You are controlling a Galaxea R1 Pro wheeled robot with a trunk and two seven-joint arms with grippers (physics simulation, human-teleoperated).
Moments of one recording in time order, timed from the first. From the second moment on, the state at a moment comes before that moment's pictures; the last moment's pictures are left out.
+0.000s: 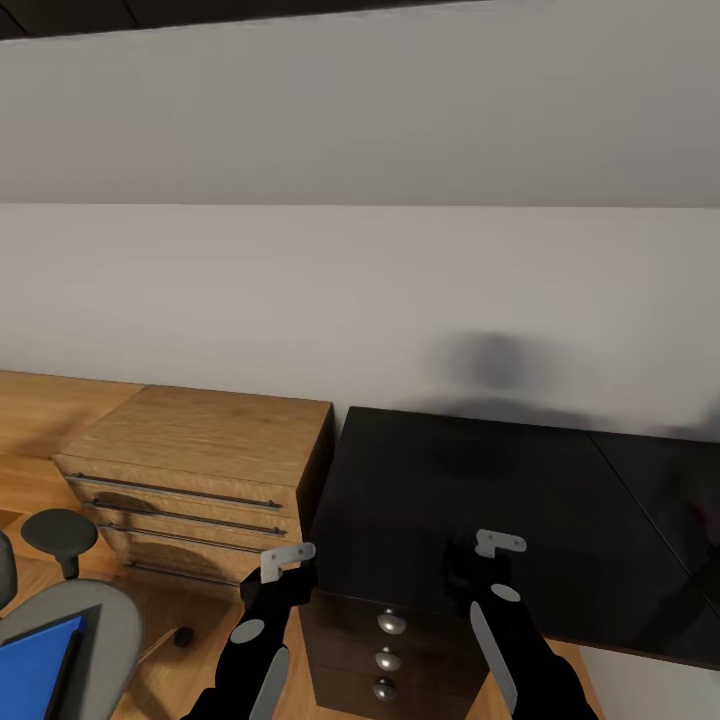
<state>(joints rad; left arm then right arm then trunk) -0.16 -0.17 -0.23 -1.35 0.16 0.39 0.42 -0.37 0.09 0.02 -0.99 -0.09 0.23 -0.27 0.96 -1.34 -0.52</state>
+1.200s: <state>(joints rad) -0.16 -0.17 -0.23 -1.35 0.17 0.39 0.42 -0.37 0.09 0.05 -0.99 -0.09 0.23 -0.26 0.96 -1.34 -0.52</state>
